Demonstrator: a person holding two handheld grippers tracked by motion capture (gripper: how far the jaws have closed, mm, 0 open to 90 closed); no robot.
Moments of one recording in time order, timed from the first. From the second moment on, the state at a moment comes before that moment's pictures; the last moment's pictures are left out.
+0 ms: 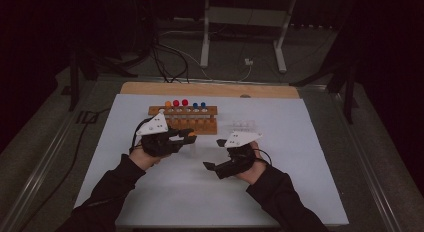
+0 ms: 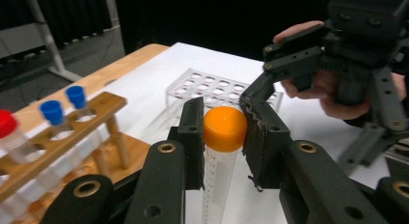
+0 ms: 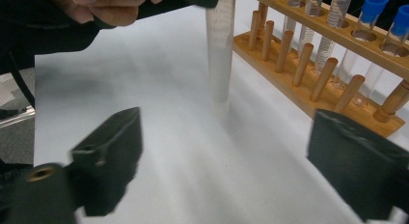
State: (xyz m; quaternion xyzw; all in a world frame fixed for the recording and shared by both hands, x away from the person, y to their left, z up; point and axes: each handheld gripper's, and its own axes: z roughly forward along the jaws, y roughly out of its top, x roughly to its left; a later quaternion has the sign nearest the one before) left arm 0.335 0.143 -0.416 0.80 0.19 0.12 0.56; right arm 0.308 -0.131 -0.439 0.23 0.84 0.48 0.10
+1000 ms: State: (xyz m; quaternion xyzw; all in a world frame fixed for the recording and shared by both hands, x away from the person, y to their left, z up) left arm 0.365 0.184 -0.378 0.77 0.24 0.18 0.56; right arm 0.306 -0.138 -0.432 0.21 0.83 0.50 0.09
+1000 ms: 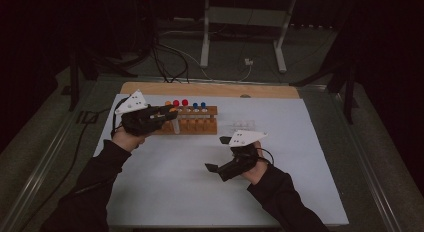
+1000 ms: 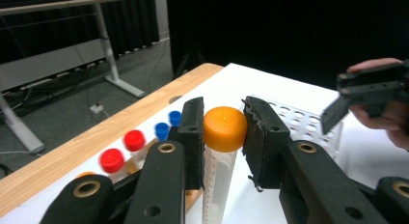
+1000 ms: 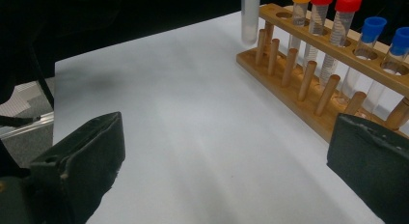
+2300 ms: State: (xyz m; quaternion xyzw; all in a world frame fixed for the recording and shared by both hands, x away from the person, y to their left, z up) left arm 0.415 0.215 -0.374 0.73 0.32 0.25 0.55; right arm 0.307 -0.137 -0.433 0.21 0.84 0.50 0.09
